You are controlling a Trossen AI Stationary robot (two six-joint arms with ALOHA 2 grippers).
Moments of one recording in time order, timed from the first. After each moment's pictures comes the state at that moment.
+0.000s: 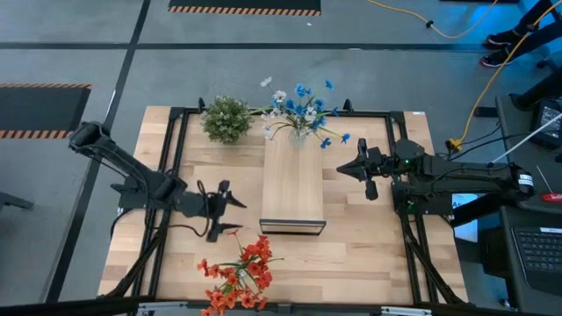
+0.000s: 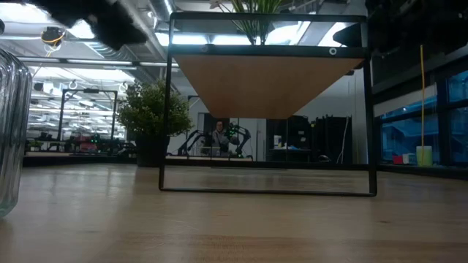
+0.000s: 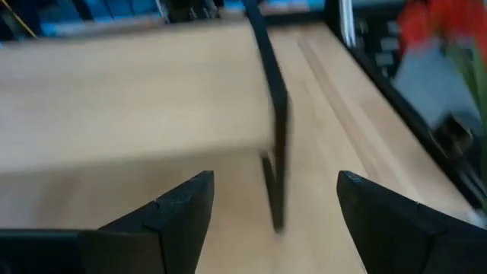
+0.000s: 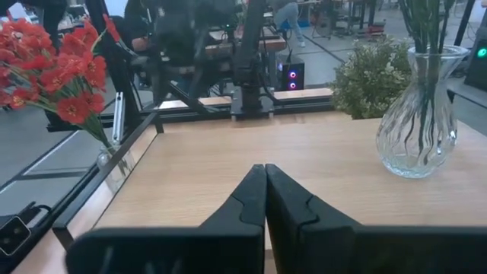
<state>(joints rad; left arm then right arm) -0.50 1.04 0.54 0.05 -0.38 -0.15 -0.19 0.65 0.37 0.17 -0.24 0.07</state>
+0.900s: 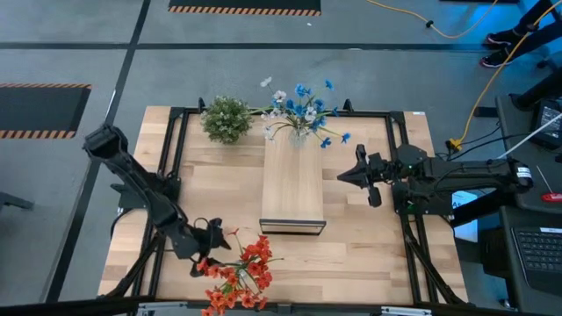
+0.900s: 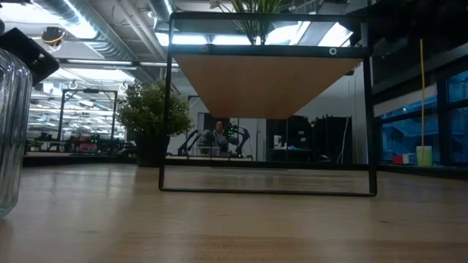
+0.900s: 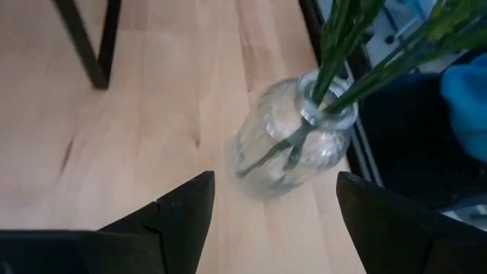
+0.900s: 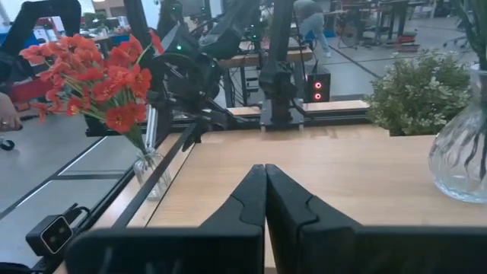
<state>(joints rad) -0.82 1.31 0.54 0.06 -0.31 -0.71 -0.07 0.65 0.37 0.21 -0.22 0.09</state>
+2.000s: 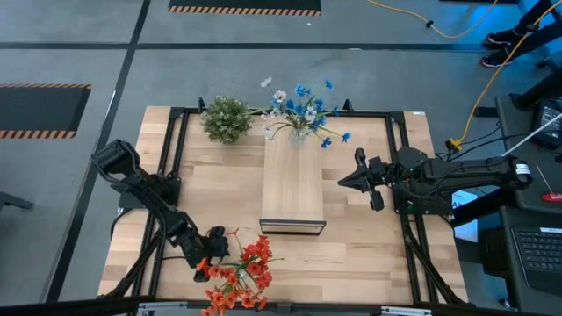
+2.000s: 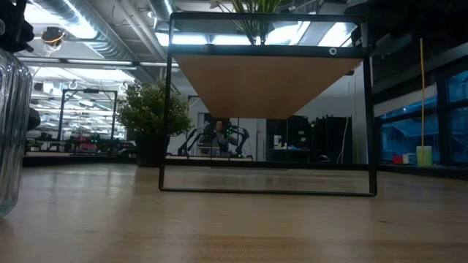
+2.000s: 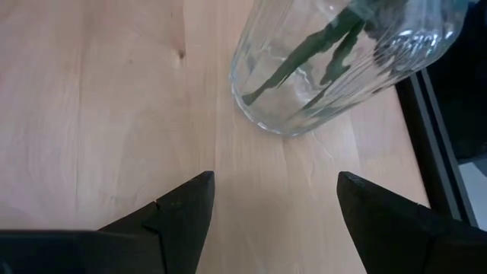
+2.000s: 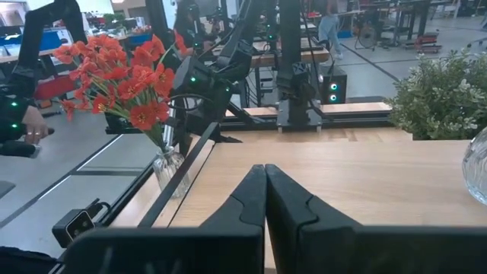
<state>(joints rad) -0.82 1.56 0.54 0.16 -0.20 -0.74 -0.02 0.65 0.37 0.22 -0.22 0.10</state>
